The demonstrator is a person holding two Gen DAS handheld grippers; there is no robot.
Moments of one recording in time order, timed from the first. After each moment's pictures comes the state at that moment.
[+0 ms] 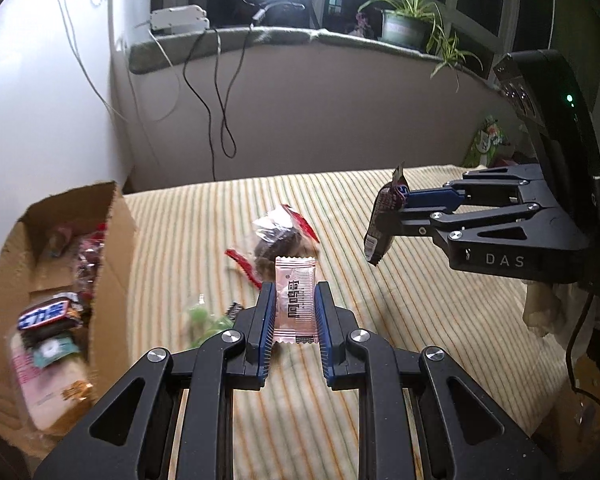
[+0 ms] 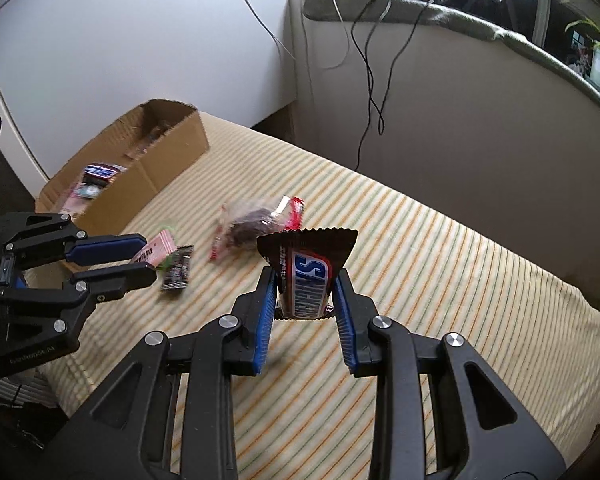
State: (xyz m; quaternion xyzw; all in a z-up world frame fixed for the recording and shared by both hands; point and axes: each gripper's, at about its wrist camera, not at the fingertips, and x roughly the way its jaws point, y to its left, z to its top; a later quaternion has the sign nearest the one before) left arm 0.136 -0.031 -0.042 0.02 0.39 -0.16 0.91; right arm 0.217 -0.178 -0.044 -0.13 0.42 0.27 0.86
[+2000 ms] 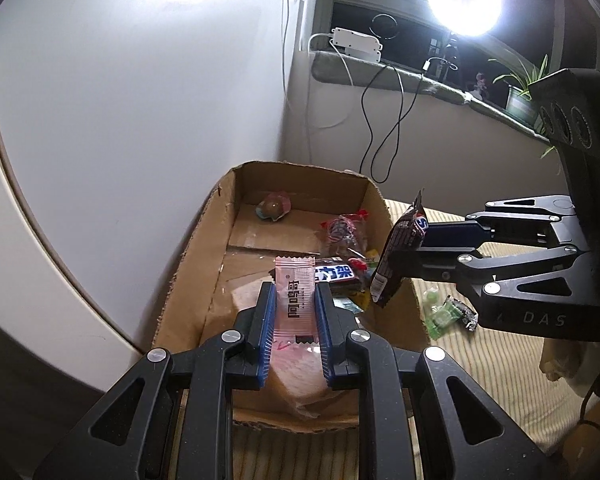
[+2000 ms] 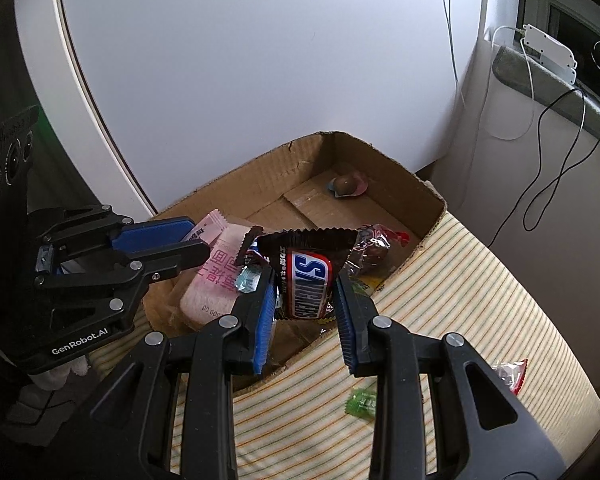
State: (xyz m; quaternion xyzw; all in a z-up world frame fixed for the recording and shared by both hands) left arm 0.102 0.160 -0.027 -0.06 0.36 0.01 0.93; right arm 0.195 0.048 -0.039 -0.20 0.40 0.42 0.79
